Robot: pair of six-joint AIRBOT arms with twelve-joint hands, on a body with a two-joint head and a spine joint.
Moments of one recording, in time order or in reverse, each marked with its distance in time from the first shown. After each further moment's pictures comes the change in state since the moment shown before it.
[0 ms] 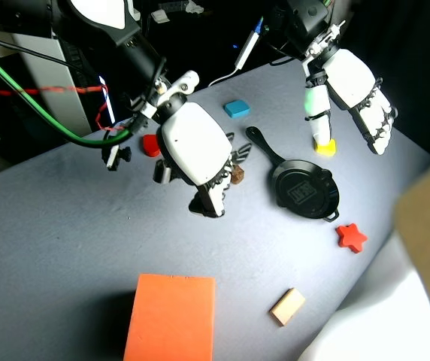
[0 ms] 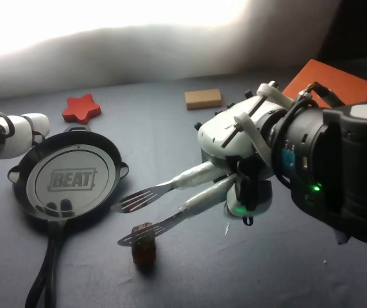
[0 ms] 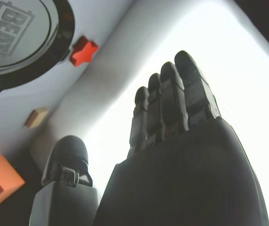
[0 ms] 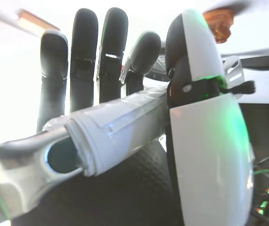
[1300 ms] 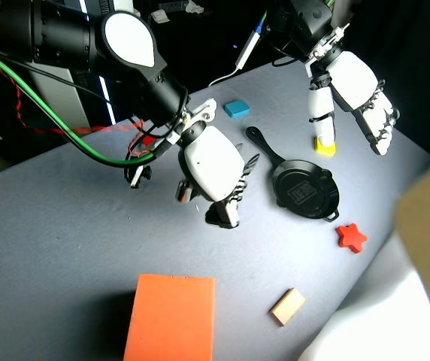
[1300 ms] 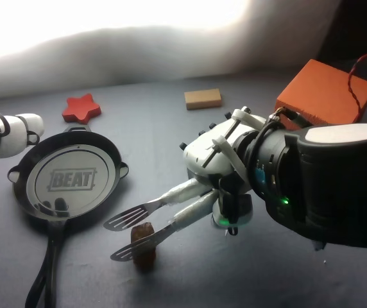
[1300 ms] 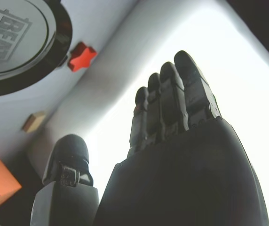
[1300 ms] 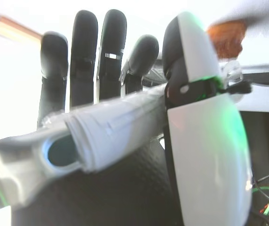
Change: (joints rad) left arm 0.008 0.000 0.015 -0.019 0.013 0.000; right arm -0.078 -0.095 0.116 -0.034 0.075 0.017
